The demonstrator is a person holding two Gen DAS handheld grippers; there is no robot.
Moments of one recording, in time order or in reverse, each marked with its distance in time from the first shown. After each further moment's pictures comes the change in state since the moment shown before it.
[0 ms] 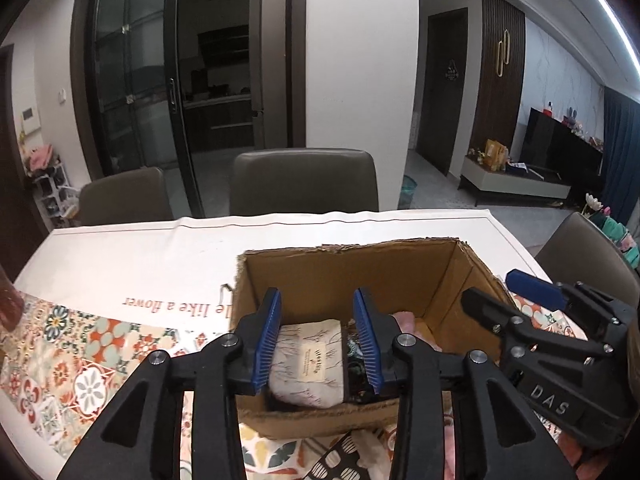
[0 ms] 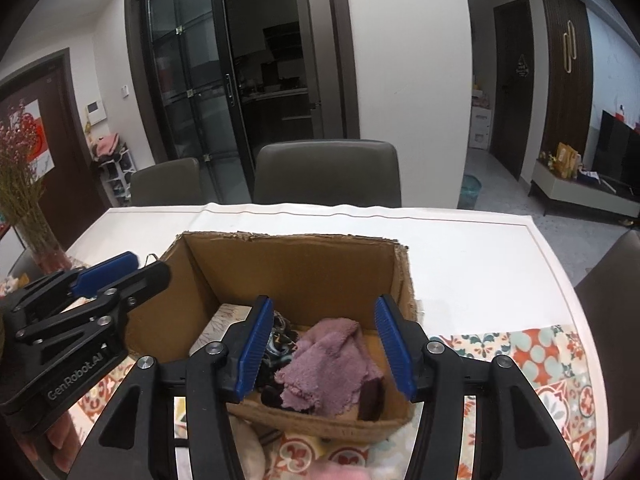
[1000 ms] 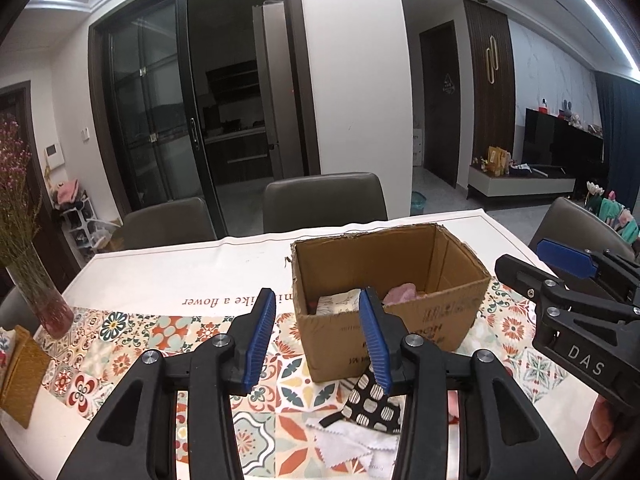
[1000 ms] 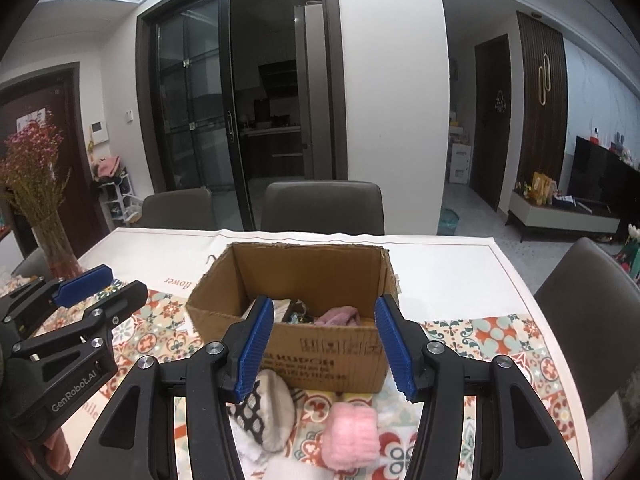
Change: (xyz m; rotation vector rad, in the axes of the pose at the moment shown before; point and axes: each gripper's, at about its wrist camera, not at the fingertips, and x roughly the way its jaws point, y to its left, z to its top) left arm -0.123 0.009 -0.051 0.081 -0.110 0.082; right arm -0.124 0.037 -0.039 -0.015 -0.147 -0.062
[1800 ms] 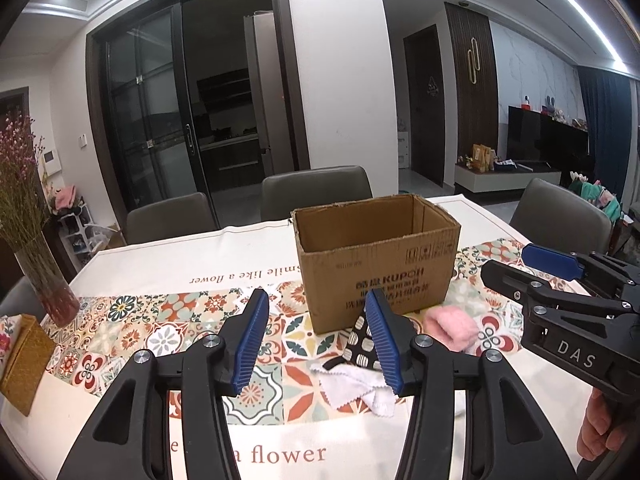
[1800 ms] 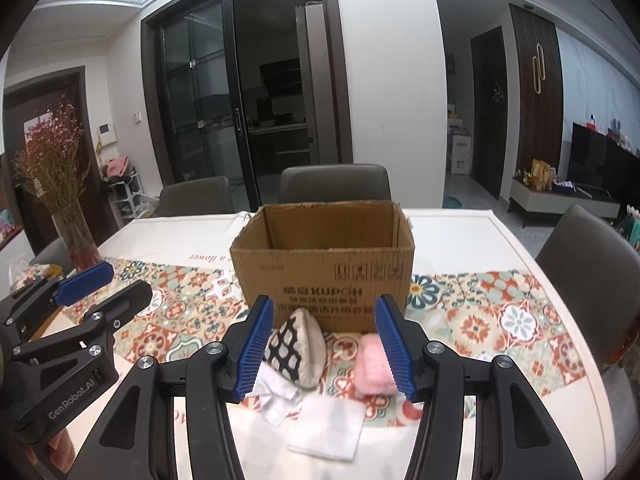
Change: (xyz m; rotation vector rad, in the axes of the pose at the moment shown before) left arm -0.065 0.010 -0.057 0.034 -0.035 -0.036; right arm -0.054 0.023 -0.062 0.037 0.014 0.023
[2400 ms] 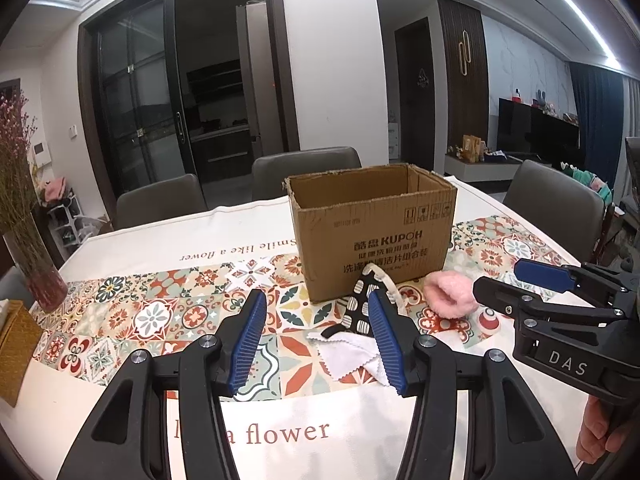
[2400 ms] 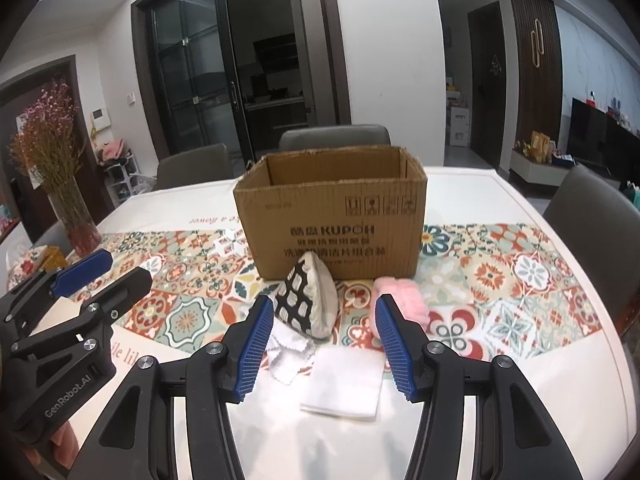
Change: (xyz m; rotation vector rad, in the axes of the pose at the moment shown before) left arm 0.003 0.007 -0.044 0.008 0.022 -0.041; right arm 0.013 0.017 -0.048 0.032 0.098 -0.007
